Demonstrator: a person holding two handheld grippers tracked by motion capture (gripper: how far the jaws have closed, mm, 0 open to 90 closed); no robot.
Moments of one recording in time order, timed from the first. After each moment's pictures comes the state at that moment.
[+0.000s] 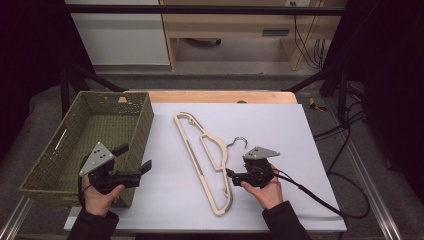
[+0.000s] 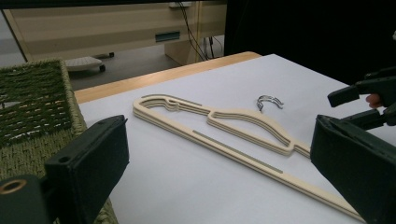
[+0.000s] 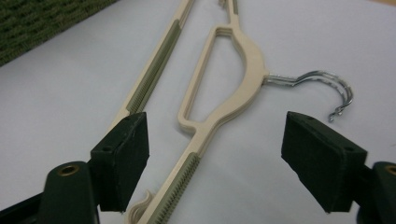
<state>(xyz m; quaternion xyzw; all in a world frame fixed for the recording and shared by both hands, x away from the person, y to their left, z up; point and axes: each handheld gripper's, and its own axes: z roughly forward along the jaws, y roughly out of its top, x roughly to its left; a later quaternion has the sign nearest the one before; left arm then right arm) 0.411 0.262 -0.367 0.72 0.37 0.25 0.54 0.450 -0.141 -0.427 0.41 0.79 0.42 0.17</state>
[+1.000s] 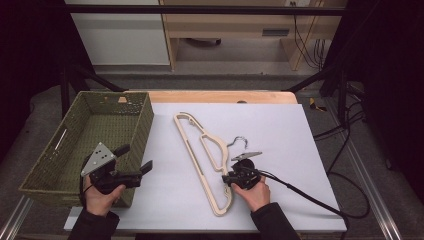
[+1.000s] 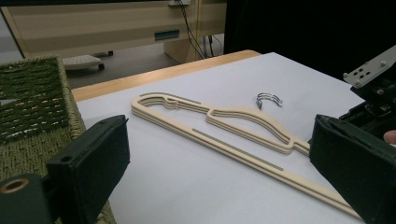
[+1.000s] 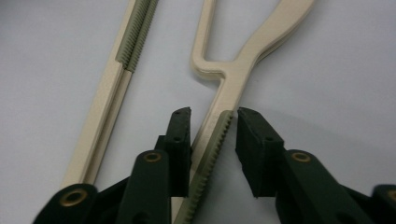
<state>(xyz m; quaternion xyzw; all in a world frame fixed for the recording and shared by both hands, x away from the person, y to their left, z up) 0.412 0.260 -0.370 0.72 0.37 0.25 0.53 0.466 -0.115 -0.470 0.48 0.81 0.34 0.06</state>
